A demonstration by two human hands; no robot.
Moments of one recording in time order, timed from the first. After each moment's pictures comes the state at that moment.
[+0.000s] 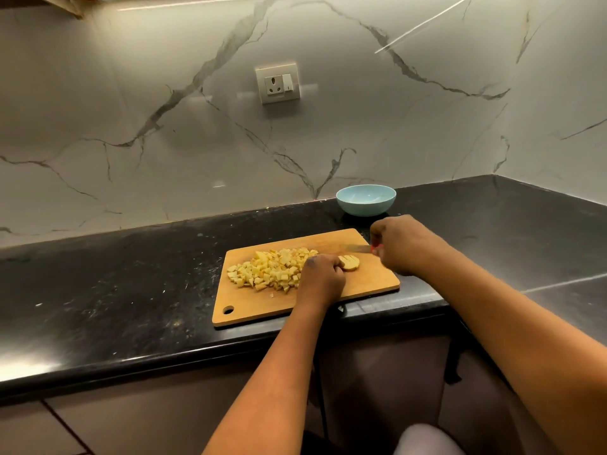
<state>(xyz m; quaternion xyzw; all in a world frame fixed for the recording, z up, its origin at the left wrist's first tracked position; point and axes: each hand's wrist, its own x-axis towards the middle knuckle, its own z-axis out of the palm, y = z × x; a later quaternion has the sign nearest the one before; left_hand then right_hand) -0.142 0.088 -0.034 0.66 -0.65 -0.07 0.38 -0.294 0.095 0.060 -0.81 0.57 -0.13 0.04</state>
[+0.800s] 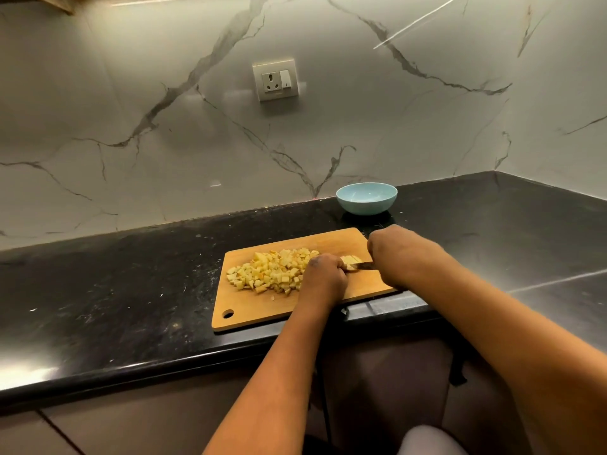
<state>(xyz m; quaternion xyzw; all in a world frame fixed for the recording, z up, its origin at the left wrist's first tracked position) -0.140 0.079 -0.035 0.67 -0.66 -0.08 0.34 -0.277 0.111 0.060 -0.82 0.57 -0.05 0.01</state>
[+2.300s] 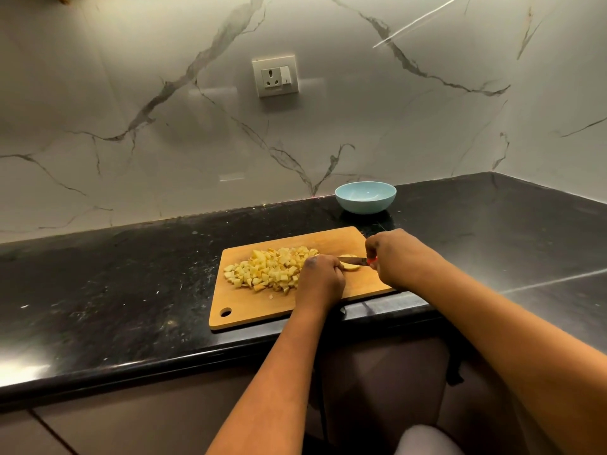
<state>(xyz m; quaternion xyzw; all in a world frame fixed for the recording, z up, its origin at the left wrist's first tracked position) -0.136 0.081 -0.042 0.65 -0.66 -0.06 0.37 -0.280 0.095 0.042 -0.81 0.58 -0.09 0.06</state>
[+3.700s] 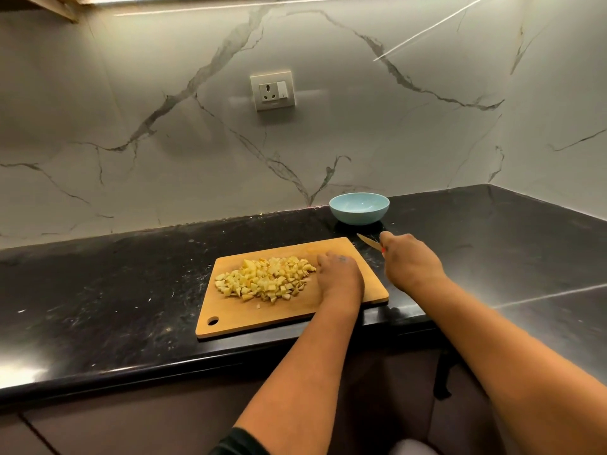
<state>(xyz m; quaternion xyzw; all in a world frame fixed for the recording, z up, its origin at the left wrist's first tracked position) -0.199 0.043 -0.018 0.79 -0.61 0.03 0.06 -0.318 0.055 0.020 -0.78 0.60 -0.19 -0.04</state>
